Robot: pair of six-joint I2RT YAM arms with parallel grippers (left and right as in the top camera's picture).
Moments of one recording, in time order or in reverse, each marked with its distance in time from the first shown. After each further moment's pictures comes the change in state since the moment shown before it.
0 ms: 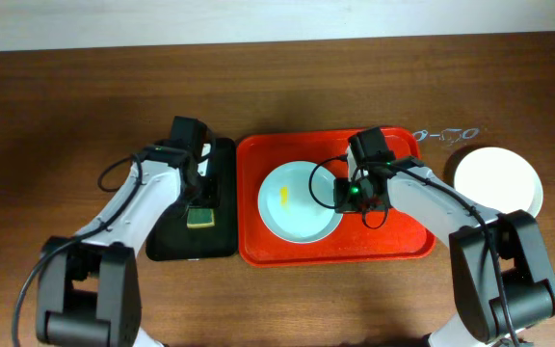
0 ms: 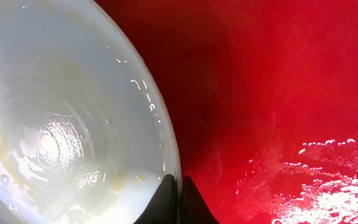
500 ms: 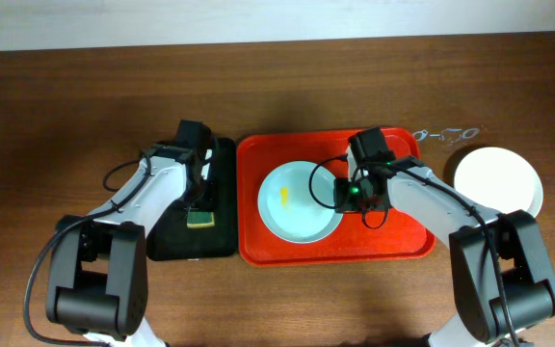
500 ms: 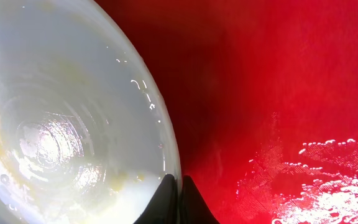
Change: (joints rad) left arm 0.000 0.085 0.002 0.019 -0.039 0.006; right arm 0.000 0.000 0.000 0.000 0.000 0.001
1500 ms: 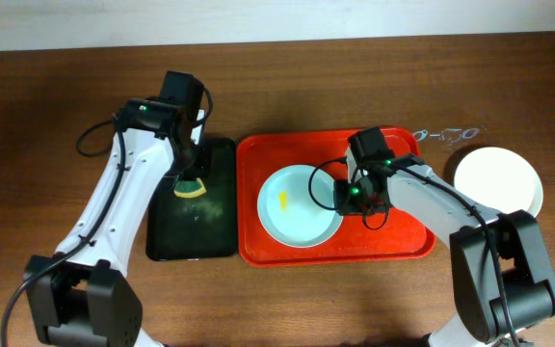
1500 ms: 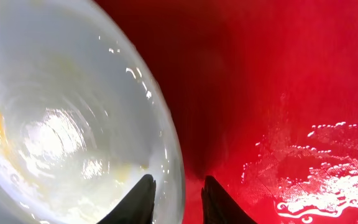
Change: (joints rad) left arm -0.022 -0.091 0.393 -0.417 -0.044 0.004; right arm 0.001 0.000 0.018 -0.052 -0.021 -0.003
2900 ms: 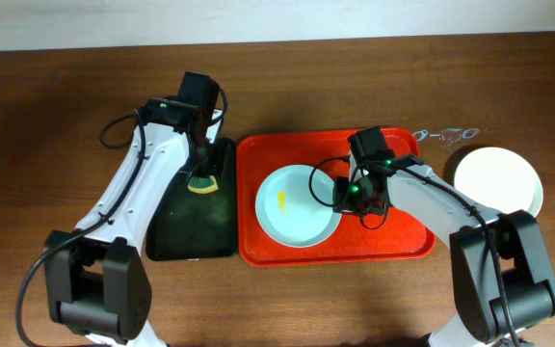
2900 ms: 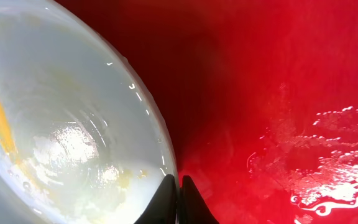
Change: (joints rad) left arm -0.033 0.084 -0.003 0.090 0.024 0.071; right arm 0.000 0.000 0.000 0.002 -0.021 0.116
